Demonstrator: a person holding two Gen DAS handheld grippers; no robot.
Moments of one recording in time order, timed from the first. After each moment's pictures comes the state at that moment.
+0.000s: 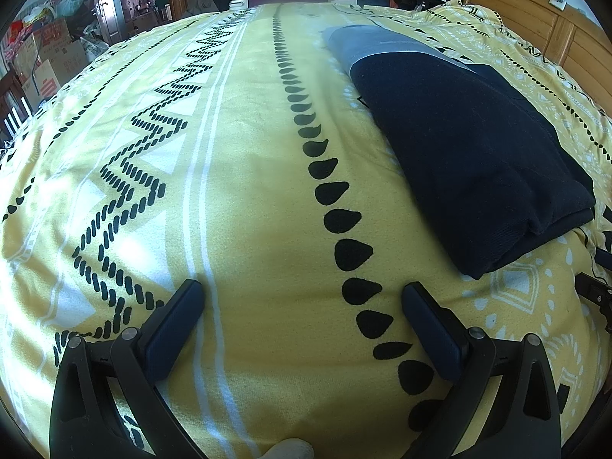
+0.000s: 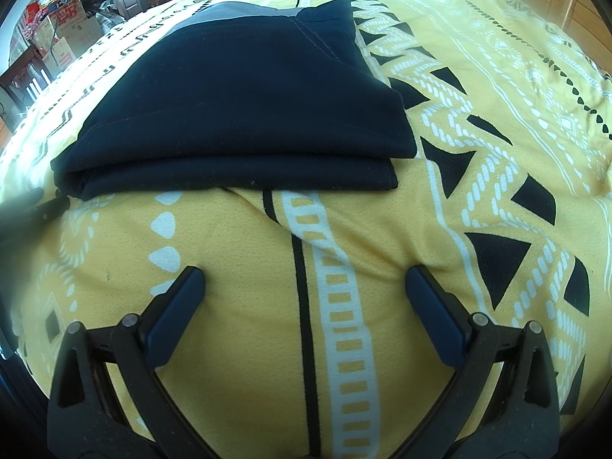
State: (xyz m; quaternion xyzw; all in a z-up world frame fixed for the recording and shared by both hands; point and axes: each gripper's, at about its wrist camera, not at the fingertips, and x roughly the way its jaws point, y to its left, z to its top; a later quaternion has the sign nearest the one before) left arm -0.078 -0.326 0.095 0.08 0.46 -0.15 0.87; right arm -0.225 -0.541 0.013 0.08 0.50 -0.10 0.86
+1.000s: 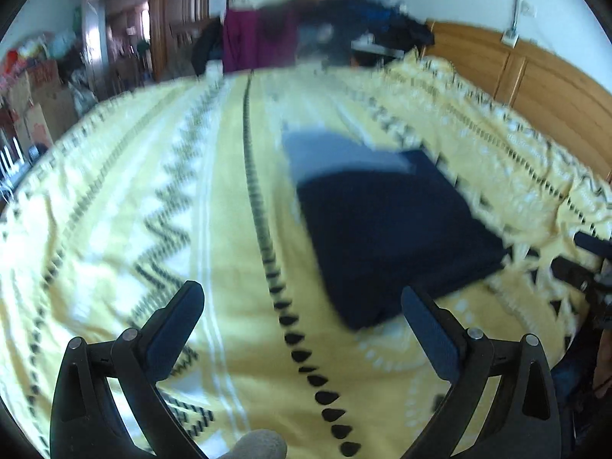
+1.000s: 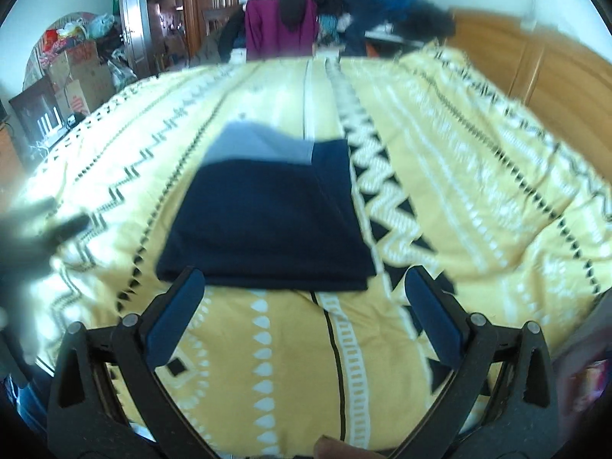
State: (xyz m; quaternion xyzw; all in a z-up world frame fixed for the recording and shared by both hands) left arm -0.135 -0.333 0.239 0.06 0.33 -0.21 0.92; right arm -0.262 -0.493 0.179 0.04 0.38 -0.14 0.91
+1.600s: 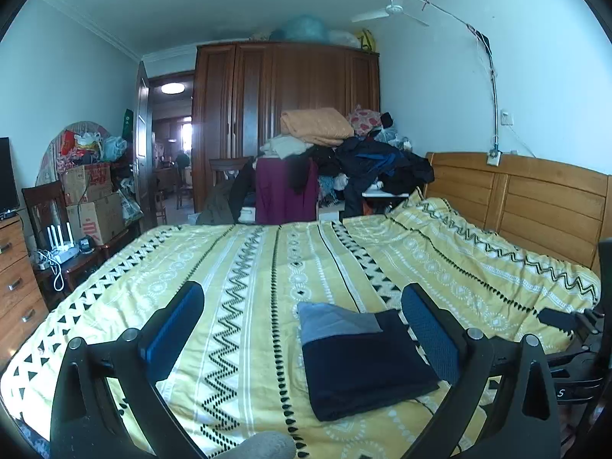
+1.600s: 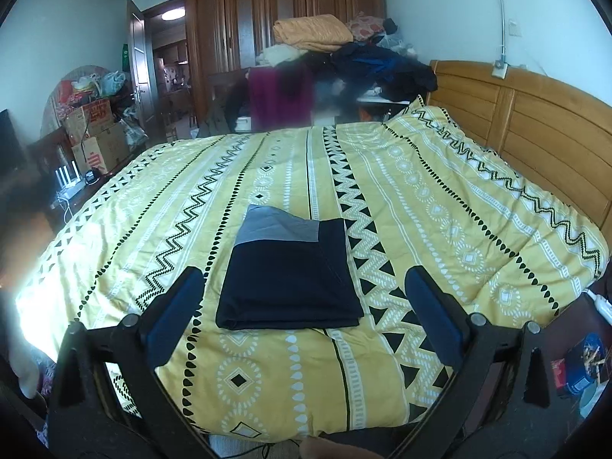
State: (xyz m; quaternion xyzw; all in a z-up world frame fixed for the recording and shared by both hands) left arm -0.291 -0.311 0.448 0.02 0.12 -0.17 0.98; right arm -0.329 -0.462 0.300 0.05 0.28 -0.14 0.95
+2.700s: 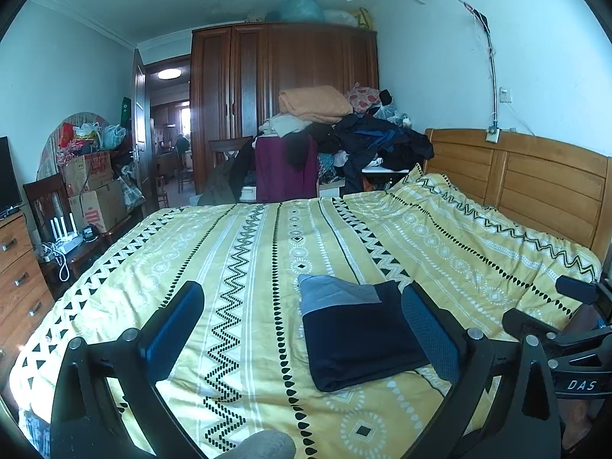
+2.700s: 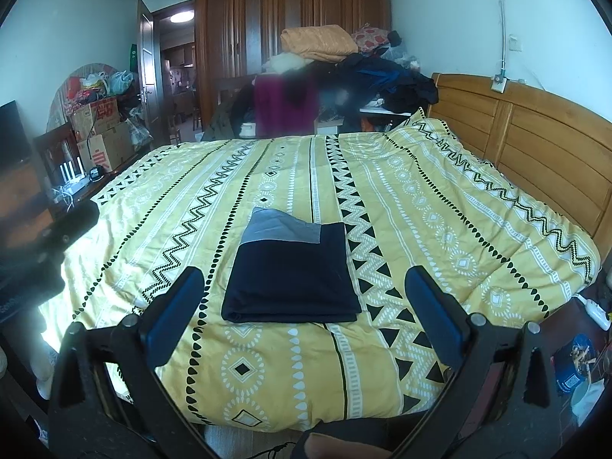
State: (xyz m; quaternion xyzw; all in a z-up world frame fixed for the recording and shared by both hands) left arm -0.304 -0.320 0.429 0.04 0.16 -0.16 0.97; right arm -0.359 -0.441 0.306 0.03 0.27 -0.14 0.95
